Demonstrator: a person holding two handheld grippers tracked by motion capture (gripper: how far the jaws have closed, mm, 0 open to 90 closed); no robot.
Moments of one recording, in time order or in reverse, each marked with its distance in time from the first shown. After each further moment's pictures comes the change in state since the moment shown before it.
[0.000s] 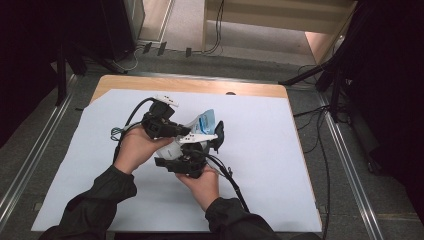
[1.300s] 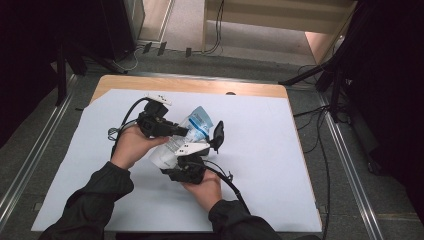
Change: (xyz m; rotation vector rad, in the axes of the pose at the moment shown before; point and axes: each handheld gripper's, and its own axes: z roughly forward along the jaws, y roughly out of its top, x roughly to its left) left arm 0.023 -0.008 0.003 -0.029 -0.096 -0.016; right arm -0.005 -0.024 0.010 0.101 -0.127 -0.223
